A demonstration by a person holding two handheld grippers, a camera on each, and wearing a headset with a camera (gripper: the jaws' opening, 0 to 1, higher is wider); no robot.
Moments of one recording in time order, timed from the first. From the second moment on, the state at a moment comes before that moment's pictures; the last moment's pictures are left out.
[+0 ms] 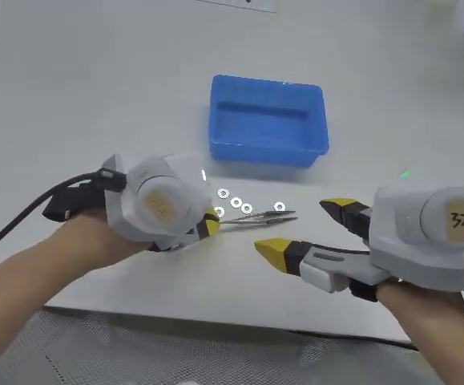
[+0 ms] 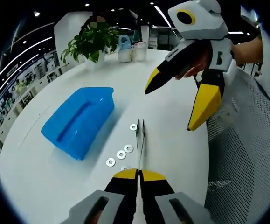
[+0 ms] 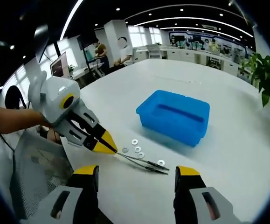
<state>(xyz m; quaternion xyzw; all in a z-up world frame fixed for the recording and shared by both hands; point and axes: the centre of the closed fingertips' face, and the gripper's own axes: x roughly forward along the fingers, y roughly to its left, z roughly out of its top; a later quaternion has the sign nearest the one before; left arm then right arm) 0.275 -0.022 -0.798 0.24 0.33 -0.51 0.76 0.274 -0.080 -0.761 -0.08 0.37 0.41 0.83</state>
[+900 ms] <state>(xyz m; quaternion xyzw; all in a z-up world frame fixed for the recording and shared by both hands) 0.237 -0.058 -0.687 0.18 0.24 -0.55 0.78 0.240 -0.027 -0.753 -0.13 0.33 0.49 0.80</state>
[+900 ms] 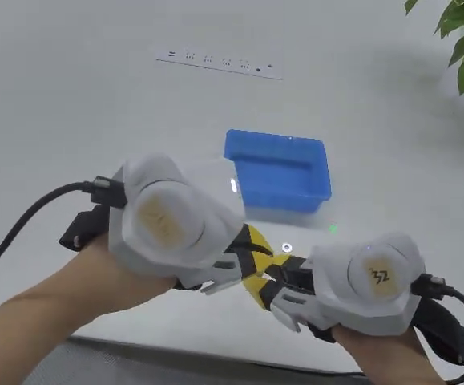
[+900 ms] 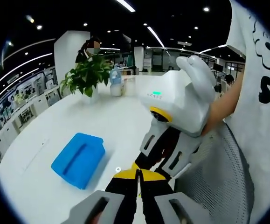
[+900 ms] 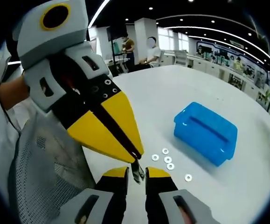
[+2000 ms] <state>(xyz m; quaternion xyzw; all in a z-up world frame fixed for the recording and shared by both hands) 0.239 0.043 -0.703 0.10 0.26 -0.31 0.91 0.301 -0.013 -0.730 -0.07 0.30 0.48 0.82</state>
